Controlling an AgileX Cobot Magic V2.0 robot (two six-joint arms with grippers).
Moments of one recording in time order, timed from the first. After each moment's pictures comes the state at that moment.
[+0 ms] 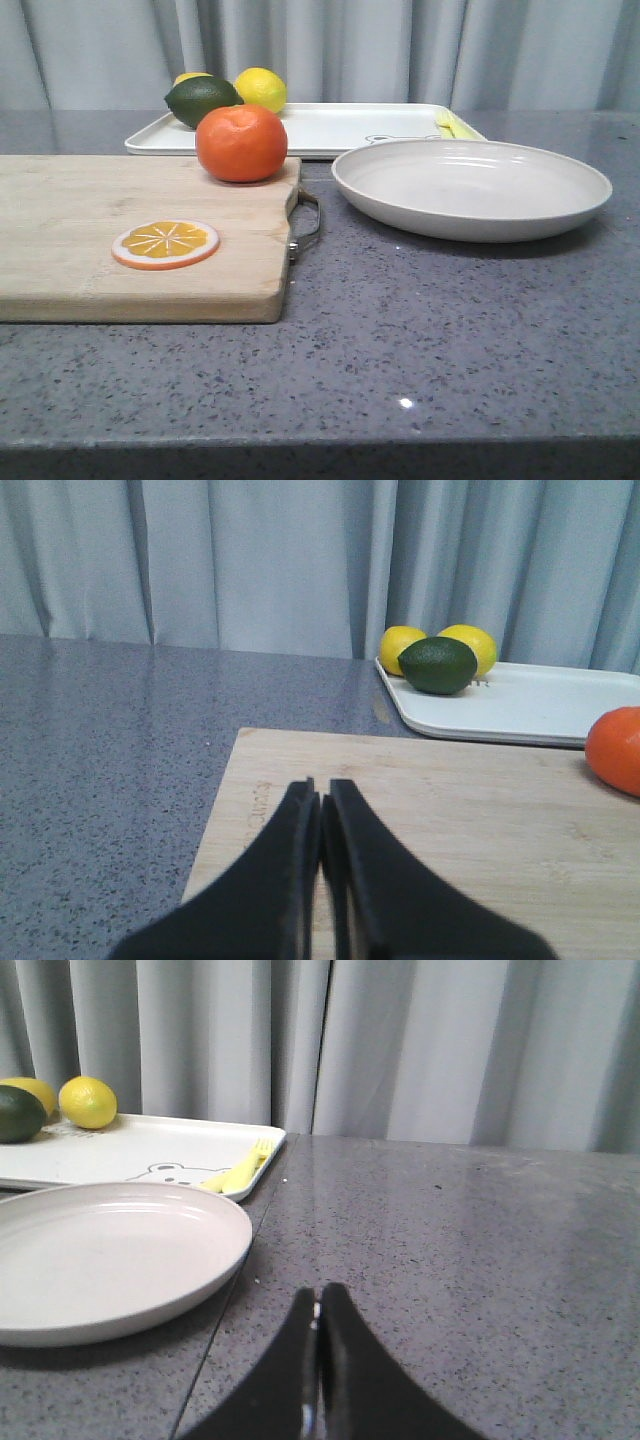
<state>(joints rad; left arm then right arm) -0.04 -0.01 -0.01 -0.17 0.05 0.01 0.09 -0.01 0.01 -0.06 -0.01 0.10</state>
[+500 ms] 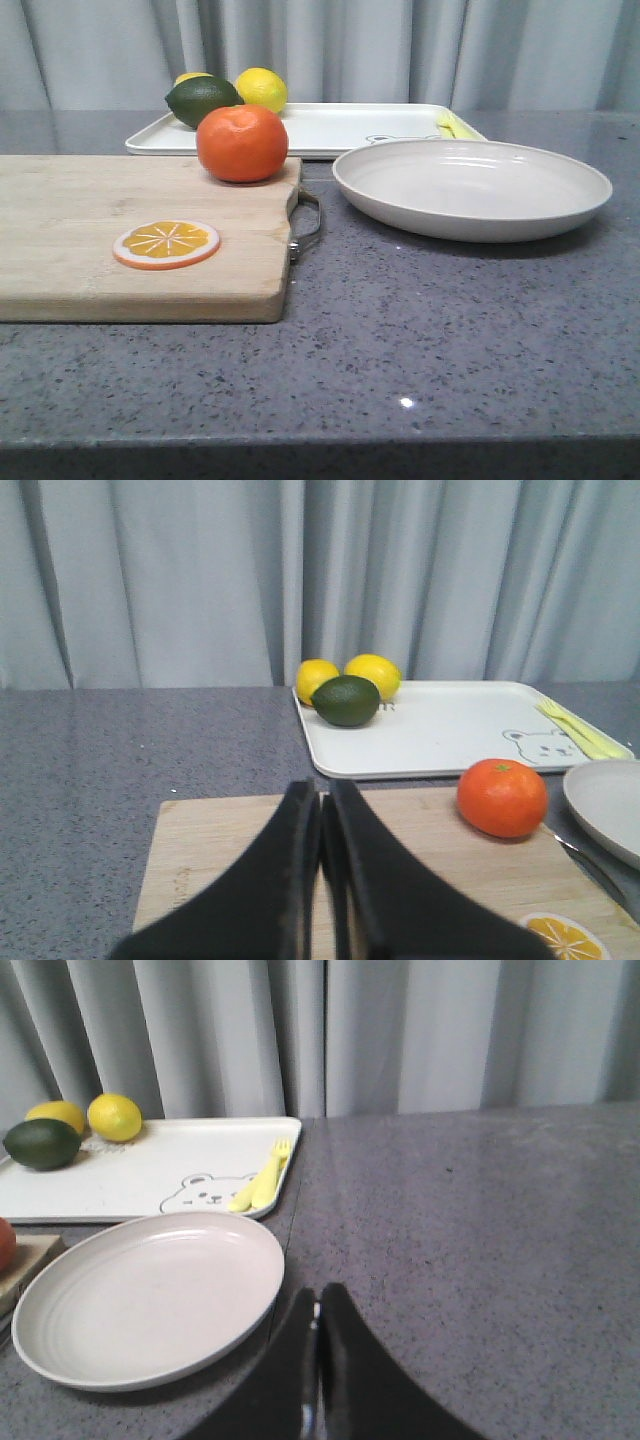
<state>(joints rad) -0.13 0.14 -0.49 -0.18 0.47 0.03 0.09 0.15 -0.44 0.05 0.48 0.10</state>
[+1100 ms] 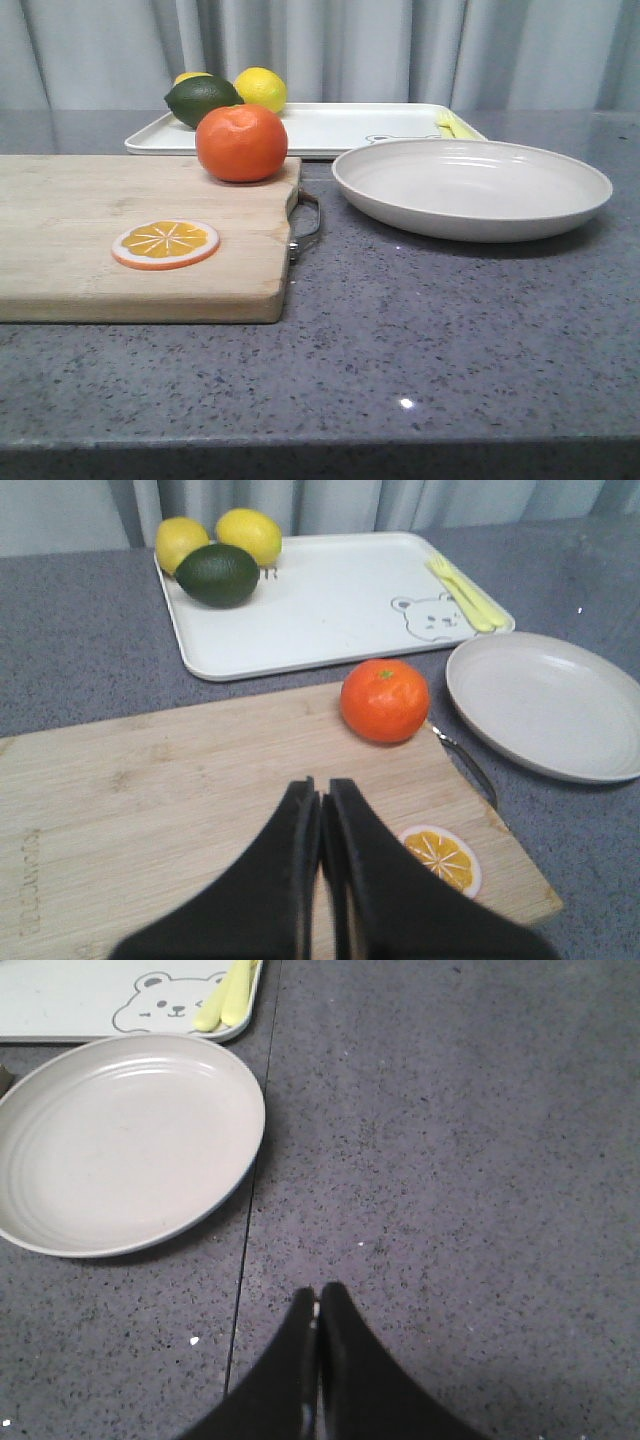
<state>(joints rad) -0.25 0.59 -0.79 -0.28 0.69 0.10 0.09 0.50 -0.72 0.05 0.83 0.09</state>
